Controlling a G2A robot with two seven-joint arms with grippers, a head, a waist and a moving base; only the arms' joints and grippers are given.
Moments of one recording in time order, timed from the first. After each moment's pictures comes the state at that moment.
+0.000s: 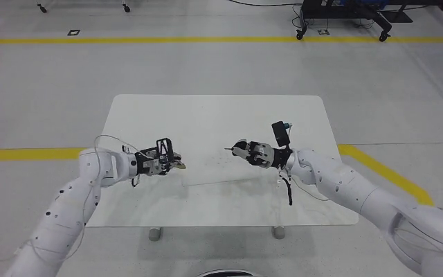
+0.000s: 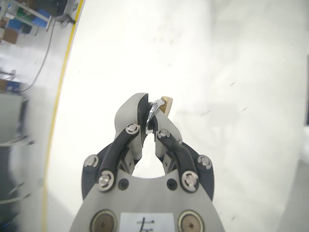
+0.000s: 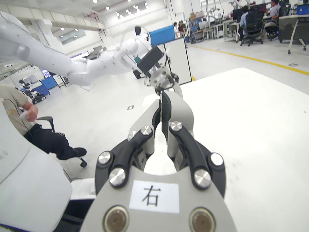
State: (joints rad) left arm 1.15 -0.89 -1.10 -1.46 1.37 -1.01 0.00; right arm -0.74 -0.97 0.26 -1.11 -0.66 -1.01 -0.72
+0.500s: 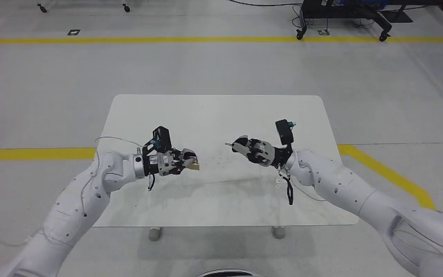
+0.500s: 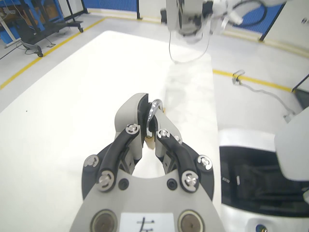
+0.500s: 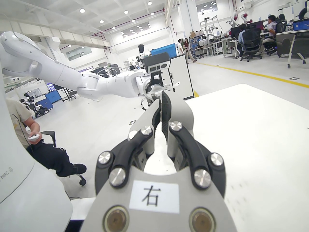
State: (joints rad) left arm 1.07 -0.88 -0.93 -1.37 0.96 -1.01 0.01; right arm -0.76 -0.98 0.28 -1.13 -0.66 -1.01 -0.75
